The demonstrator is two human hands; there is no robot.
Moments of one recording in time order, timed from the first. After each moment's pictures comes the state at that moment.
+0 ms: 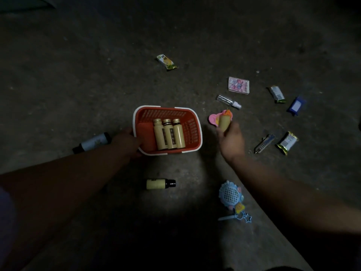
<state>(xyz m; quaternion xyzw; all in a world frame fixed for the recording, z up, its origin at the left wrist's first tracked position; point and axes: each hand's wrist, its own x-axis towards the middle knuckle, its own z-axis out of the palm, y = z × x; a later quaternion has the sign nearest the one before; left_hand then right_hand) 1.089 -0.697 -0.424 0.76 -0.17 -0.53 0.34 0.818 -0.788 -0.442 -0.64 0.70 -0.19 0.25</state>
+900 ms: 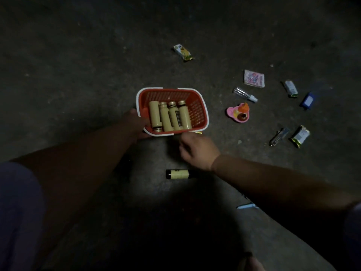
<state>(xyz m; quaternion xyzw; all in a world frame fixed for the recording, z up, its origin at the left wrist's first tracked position) 1.156 -0.695 -0.416 0.70 -0.12 -0.56 0.42 0.945 -0.708 -0.435 -0.92 0.35 -0.08 0.19</state>
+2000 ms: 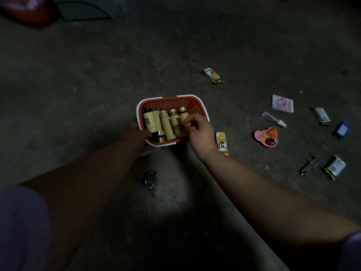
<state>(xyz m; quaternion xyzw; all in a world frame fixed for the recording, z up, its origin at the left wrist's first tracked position) 1.236 -0.667 -0.415 0.70 -0.04 -0.52 0.48 1.080 -0.734 -0.414 -0.67 0.52 -0.30 0.45</state>
